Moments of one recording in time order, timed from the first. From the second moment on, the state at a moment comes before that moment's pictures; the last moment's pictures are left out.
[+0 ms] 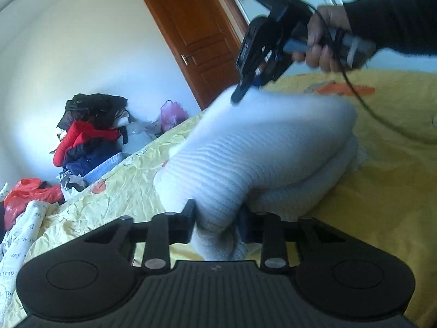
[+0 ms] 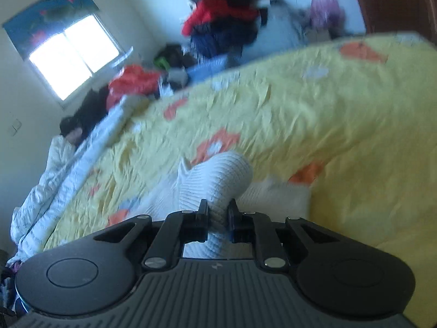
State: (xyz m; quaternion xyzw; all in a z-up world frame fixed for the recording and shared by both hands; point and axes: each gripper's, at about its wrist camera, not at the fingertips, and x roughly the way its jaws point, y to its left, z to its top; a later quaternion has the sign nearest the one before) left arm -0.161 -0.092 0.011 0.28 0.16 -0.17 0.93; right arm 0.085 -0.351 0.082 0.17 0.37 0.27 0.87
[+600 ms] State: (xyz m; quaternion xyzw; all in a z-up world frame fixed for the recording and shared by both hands) left arm -0.171 -0.063 0.055 0.23 0.10 -0.20 0.95; right arm 0.032 -0.371 0.060 0.24 0.40 0.26 0.84
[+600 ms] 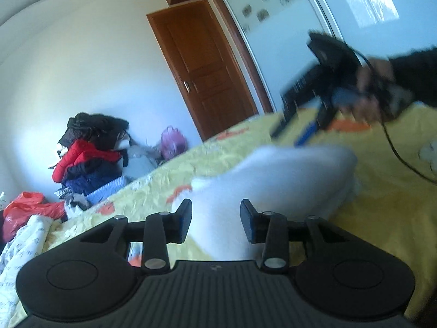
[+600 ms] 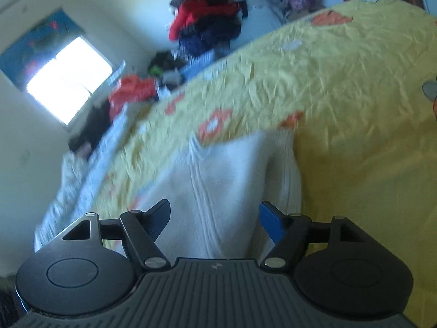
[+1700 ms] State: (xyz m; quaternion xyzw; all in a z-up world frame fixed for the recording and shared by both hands) left arm 0.006 0.045 0.001 -0.34 0.40 -0.20 0.83; right arm 0.042 -0.405 0.013 0.30 0.44 0.18 0.83
